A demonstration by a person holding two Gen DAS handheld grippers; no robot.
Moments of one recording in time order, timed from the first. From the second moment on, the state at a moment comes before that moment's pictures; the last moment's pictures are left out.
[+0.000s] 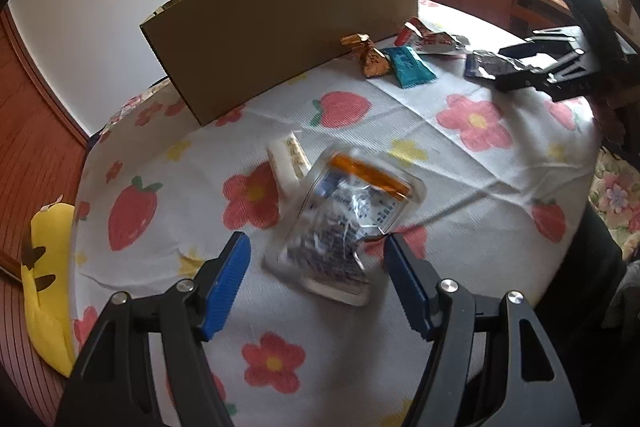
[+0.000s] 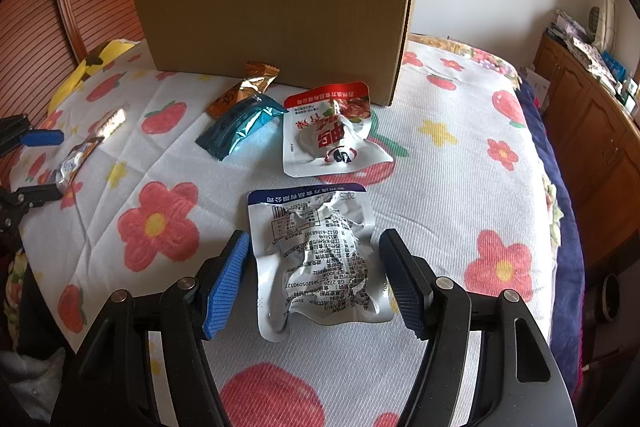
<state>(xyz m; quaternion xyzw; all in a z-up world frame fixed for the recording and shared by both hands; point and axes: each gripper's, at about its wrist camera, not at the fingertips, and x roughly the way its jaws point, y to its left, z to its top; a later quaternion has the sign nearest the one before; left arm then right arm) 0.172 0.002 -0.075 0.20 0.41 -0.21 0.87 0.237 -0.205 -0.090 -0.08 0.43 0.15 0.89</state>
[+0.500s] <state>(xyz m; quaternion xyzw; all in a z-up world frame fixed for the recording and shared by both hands) 0.194 0.003 -0.081 0.11 0.44 -0.21 0.87 0.237 -0.204 -0.090 -0.08 0.43 0.15 0.89</state>
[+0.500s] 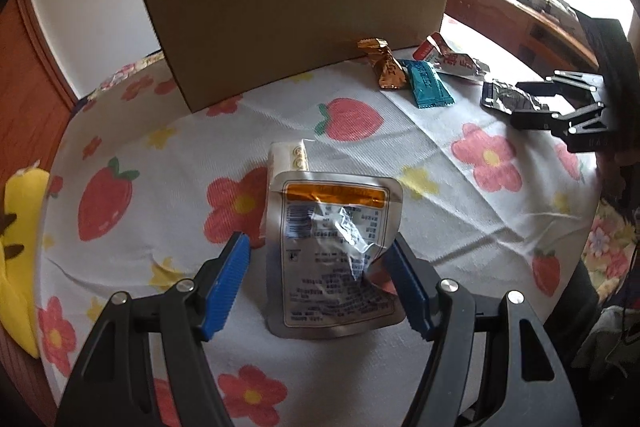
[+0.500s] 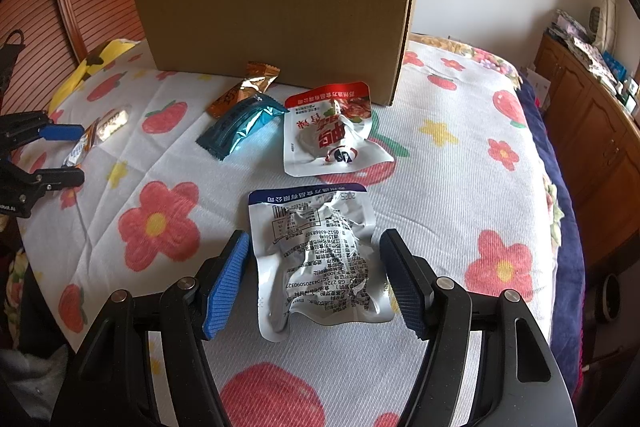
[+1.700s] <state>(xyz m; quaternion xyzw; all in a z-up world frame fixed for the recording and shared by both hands) 0.157 0.001 -0.041 0.03 0.36 -0.17 0.92 0.227 -0.197 -0.084 -0.09 0.42 0.16 0.89</state>
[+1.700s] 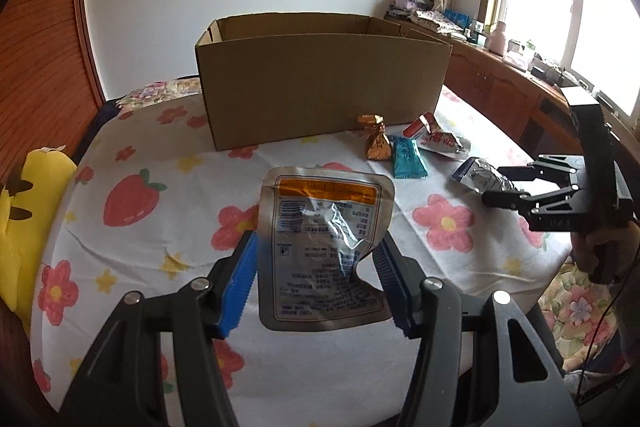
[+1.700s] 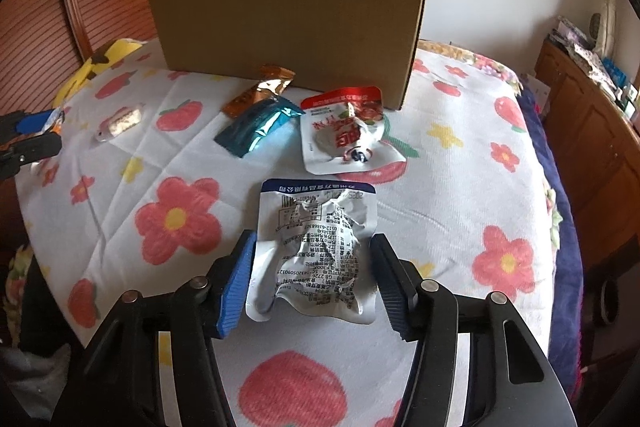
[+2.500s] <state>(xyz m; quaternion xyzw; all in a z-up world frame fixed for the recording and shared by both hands) 0.199 -0.009 -0.009 0.00 0.31 -0.15 0.94 0.218 -0.188 -0.006 -0.08 0.33 0.19 0.92</state>
